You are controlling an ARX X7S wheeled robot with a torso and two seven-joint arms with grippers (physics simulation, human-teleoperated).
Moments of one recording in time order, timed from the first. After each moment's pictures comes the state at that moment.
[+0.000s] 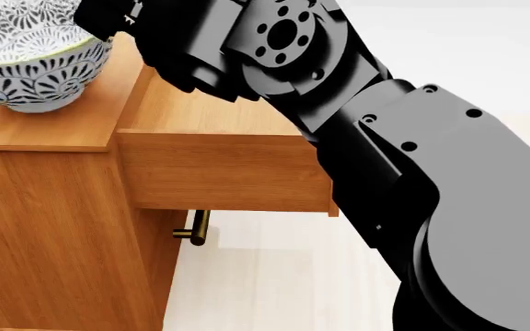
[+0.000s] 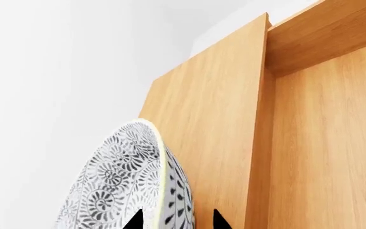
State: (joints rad) left arm 0.05 -0.68 -0.02 0.99 -0.64 -0.27 -0.69; right arm 1.81 0.00 -1.62 1.03 2.62 0.40 0.28
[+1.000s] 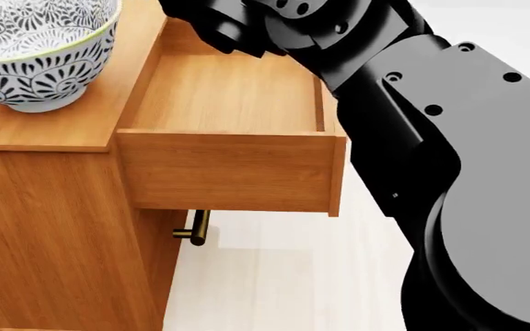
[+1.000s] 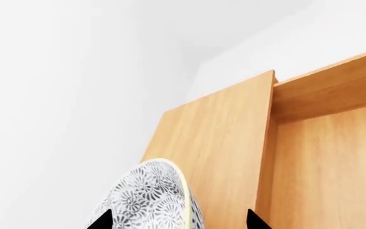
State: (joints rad) left arm 0.06 -0.72 -0.02 0.99 -0.65 -0.24 -0.72; right arm 1.89 0.00 -1.64 1.13 2.57 0.45 0.20
